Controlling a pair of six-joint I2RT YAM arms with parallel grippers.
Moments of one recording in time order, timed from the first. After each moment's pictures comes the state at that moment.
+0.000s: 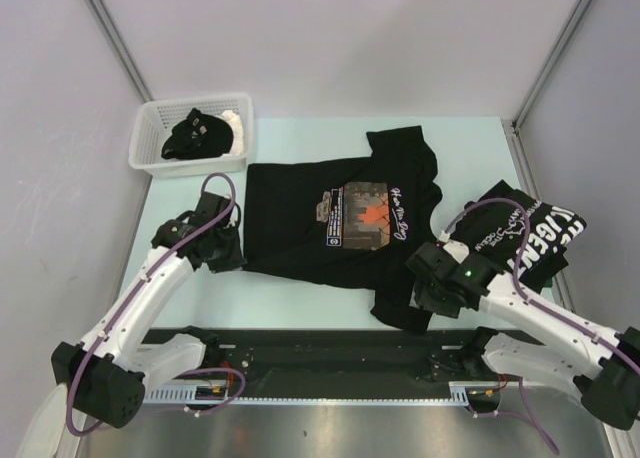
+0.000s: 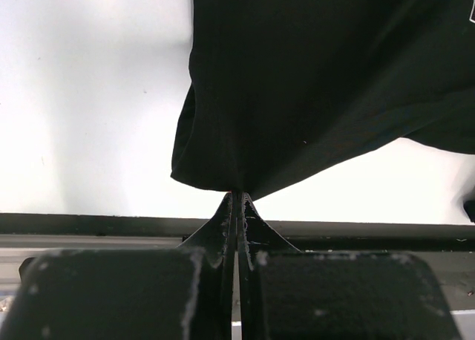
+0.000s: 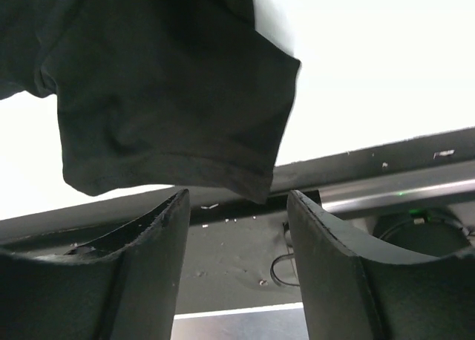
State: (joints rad) left arm -0.34 1.04 0.93 -1.03 -0.07 -0.52; right arm 0.82 0.96 0.71 -1.07 0.26 1.06
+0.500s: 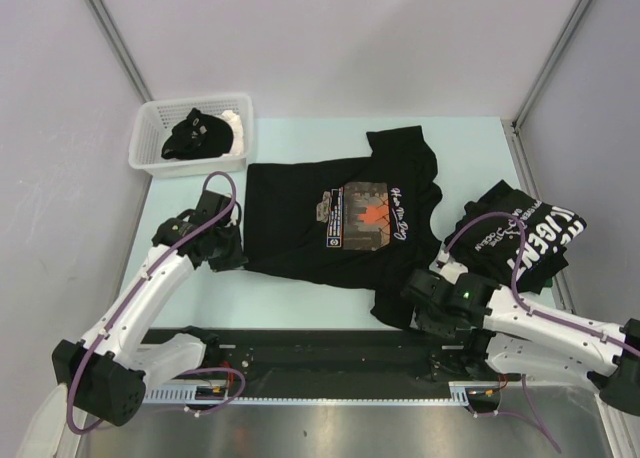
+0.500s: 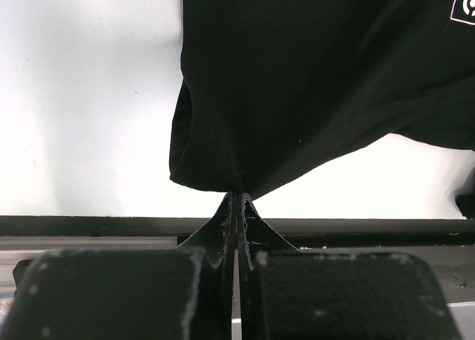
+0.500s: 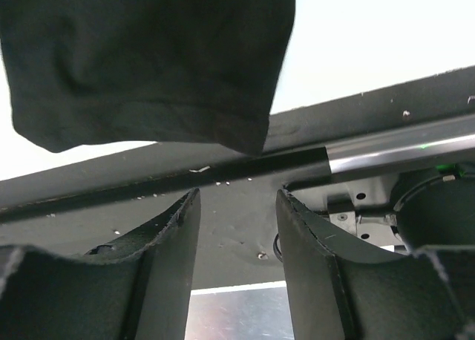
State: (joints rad) left arm -0.34 1.05 0.94 -1.03 -0.05 -0.52; right arm 1.03 0.88 0.64 -1.13 0.25 1.31
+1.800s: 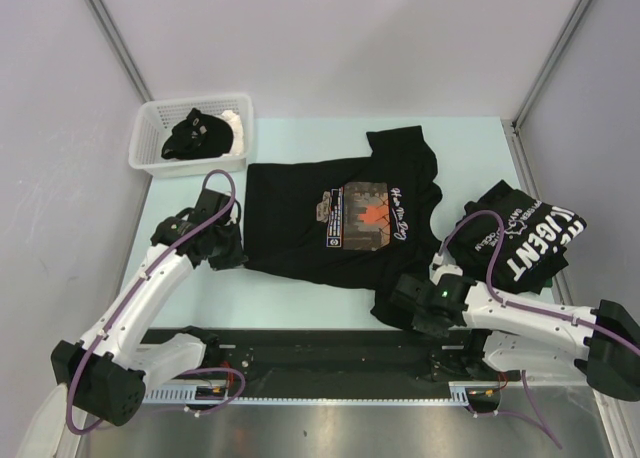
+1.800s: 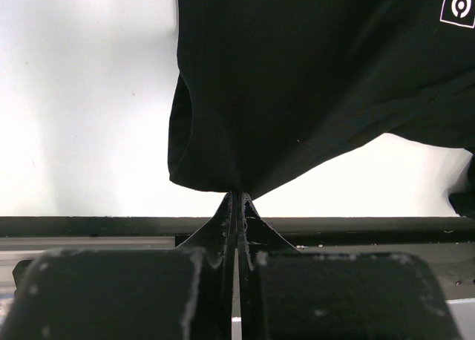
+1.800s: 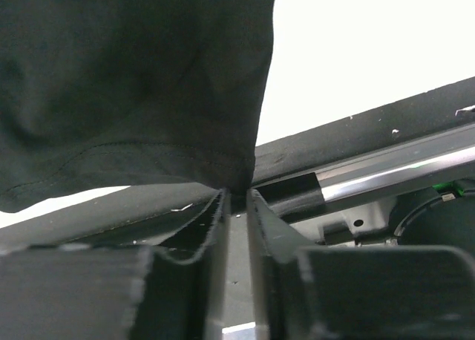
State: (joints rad) left arm -0.35 1.05 0.96 -1.03 -0.04 -0.52; right arm 1.08 1.02 0.59 -1.07 0.32 1.40
